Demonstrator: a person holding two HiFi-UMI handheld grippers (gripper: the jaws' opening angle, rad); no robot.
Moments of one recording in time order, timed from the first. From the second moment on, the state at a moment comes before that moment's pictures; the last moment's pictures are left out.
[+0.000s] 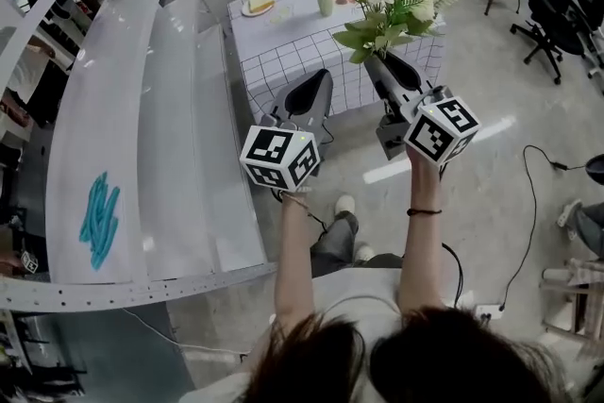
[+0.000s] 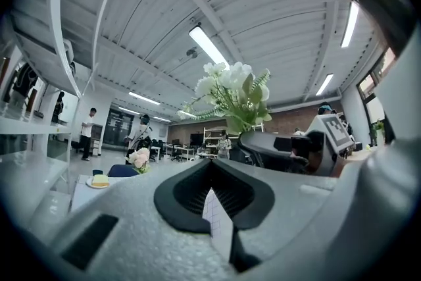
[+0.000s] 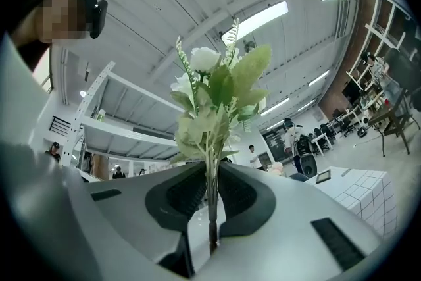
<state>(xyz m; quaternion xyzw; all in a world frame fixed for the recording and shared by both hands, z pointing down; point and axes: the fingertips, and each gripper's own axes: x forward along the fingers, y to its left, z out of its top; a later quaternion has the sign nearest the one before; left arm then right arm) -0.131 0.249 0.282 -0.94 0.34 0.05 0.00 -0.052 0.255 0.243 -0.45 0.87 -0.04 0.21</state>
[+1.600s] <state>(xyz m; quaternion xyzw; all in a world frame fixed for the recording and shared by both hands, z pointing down) -0.053 -0.037 0.306 -0.95 0.30 0.04 -0.04 0.019 -0.009 0.271 -0.45 0.87 -0.04 0.21</state>
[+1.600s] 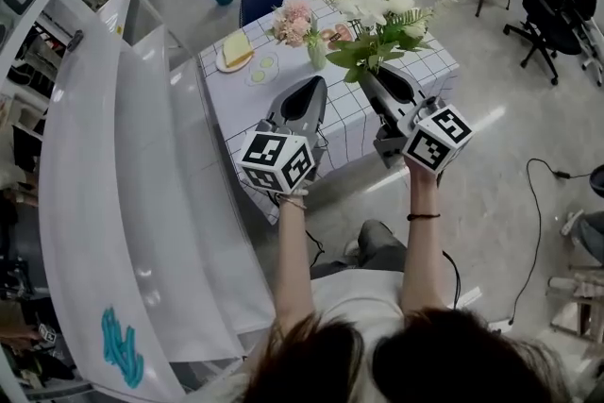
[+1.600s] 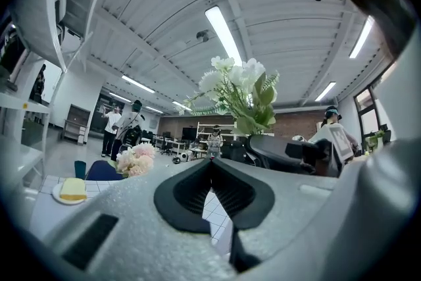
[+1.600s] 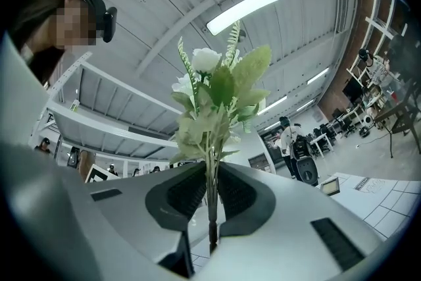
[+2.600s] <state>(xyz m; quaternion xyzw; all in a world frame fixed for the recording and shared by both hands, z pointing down) -0.049 -0.145 0.327 -0.93 0.35 0.04 -0.08 0.039 -0.139 0.287 -0.42 0.89 -0.08 0.17</state>
